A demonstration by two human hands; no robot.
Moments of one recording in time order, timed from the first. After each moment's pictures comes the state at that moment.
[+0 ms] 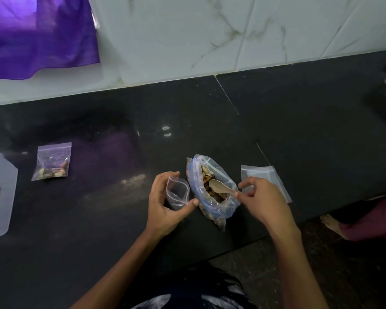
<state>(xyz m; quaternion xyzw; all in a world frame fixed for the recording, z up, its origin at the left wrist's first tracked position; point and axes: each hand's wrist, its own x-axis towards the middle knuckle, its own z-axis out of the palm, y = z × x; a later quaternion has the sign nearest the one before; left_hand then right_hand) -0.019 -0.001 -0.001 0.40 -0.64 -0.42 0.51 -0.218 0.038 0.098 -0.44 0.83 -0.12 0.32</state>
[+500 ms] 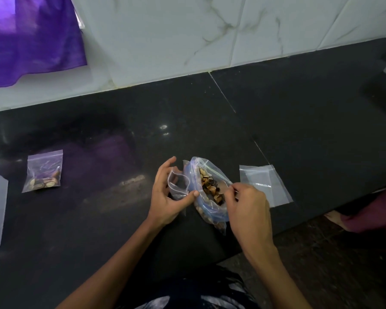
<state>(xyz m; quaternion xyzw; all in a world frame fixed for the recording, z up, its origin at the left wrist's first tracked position) -0.031 -0.037 -0.006 0.39 -0.63 -0.49 0.47 -0.186 0.044 0.069 -0.49 0.82 -0.24 0.16</state>
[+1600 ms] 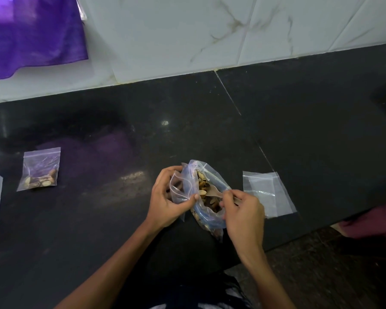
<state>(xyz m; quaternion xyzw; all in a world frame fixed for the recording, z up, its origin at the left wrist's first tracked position) -0.032 -0.049 -0.017 0.40 -0.64 -0.47 0.46 -0.177 0.031 0.061 -0.38 0.80 -0.37 0.27</state>
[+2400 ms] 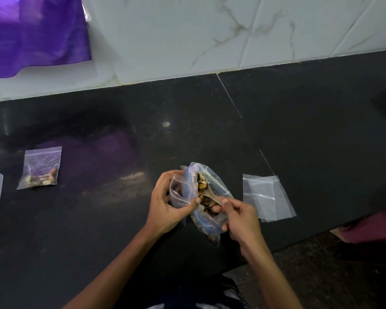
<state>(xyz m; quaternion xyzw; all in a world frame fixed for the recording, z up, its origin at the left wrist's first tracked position) -0.031 -0.040 -0.011 0.41 -0.62 -0.49 0.46 -0.189 0.028 0.050 -0.21 0.73 -0.40 0.51</state>
